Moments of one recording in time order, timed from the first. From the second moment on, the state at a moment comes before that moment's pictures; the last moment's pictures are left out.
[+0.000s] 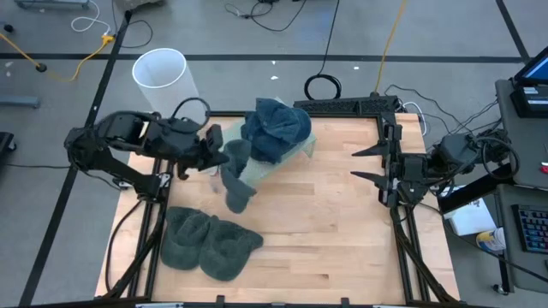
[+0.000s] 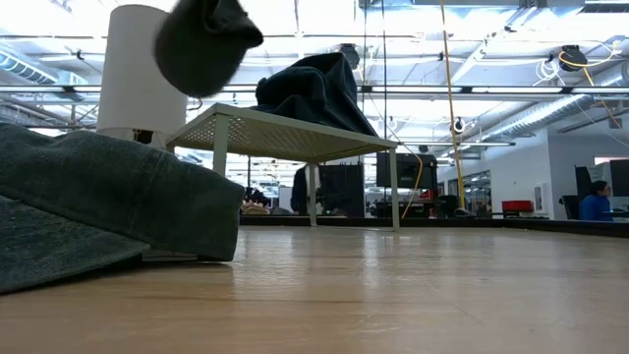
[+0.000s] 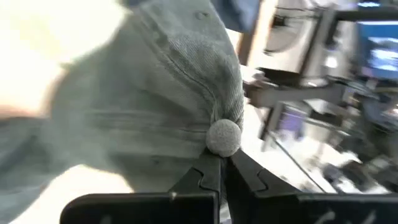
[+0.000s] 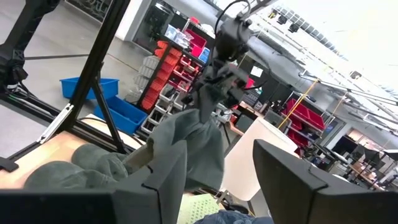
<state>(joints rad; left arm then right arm) -0.13 1.33 1.83 -1.23 -0.20 -1.87 0.44 0.84 1.18 -0.25 0.42 -0.54</state>
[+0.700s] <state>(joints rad) -0.04 1.37 1.83 -1.49 -0.38 -2.05 0.44 0.85 1.18 -0.32 0.41 -0.46</state>
